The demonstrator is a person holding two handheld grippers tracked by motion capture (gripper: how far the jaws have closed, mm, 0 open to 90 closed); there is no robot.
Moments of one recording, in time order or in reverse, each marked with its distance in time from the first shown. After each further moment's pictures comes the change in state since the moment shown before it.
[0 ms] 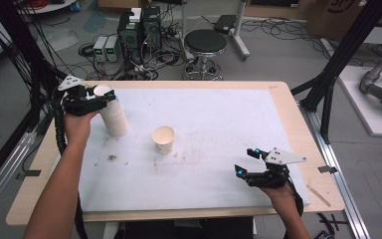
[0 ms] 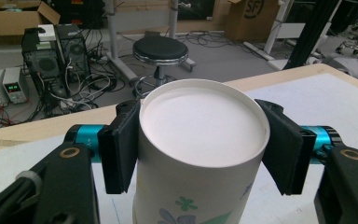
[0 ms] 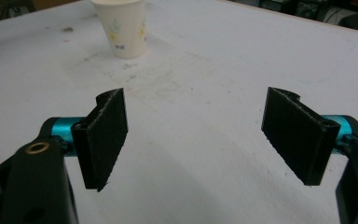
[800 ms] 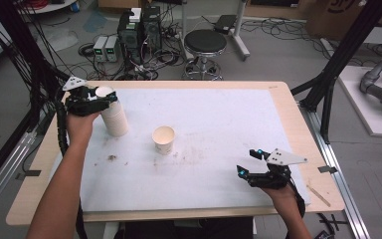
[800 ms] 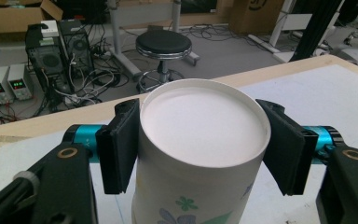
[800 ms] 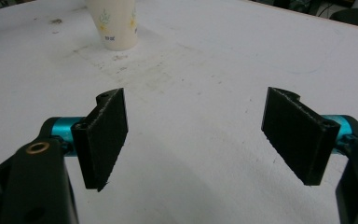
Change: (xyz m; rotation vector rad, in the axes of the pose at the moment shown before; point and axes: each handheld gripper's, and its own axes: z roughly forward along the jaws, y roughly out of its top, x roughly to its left) left arm -0.002 -0.004 0.006 0.020 0.014 0.023; right arm -0.005 -0.007 -0.003 0.024 -0.038 -0.012
